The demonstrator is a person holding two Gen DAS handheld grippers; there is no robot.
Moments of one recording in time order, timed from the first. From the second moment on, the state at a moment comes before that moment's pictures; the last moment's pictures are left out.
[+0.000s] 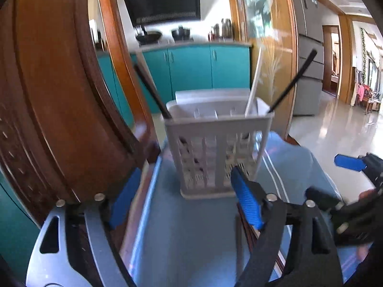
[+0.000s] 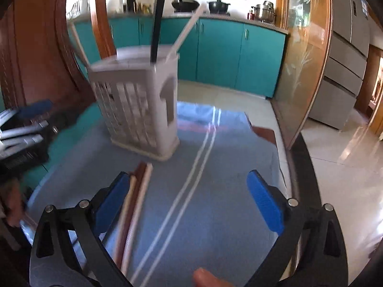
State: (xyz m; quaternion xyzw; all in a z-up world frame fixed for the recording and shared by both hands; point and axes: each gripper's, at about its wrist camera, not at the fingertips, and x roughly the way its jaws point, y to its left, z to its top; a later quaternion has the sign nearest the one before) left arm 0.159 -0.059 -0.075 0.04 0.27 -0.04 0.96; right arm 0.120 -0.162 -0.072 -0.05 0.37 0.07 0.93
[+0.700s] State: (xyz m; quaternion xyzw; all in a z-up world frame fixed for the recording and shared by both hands) left arm 0.164 -0.060 -0.082 0.04 0.28 -0.03 0.96; right arm 0.118 -0.141 -0.087 -0.08 0.36 0.10 0.92
